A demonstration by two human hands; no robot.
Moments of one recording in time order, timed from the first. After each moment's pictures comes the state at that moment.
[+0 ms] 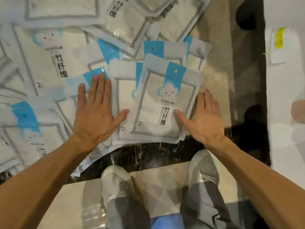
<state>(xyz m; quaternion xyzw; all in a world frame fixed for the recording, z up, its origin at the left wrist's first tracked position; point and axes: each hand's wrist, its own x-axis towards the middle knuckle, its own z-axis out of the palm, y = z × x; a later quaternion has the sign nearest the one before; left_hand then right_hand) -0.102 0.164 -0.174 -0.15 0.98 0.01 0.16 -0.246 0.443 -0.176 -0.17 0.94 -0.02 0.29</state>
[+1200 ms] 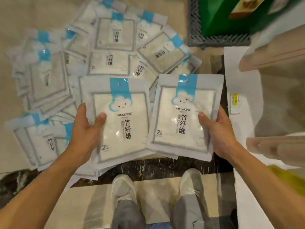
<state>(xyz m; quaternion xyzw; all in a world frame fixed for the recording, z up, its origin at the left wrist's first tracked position) -0.122 0.140 0.009 -0.51 0.62 0.59 -0.06 -0.315 0.414 -0.009 0.12 0.73 -0.57 0.37</state>
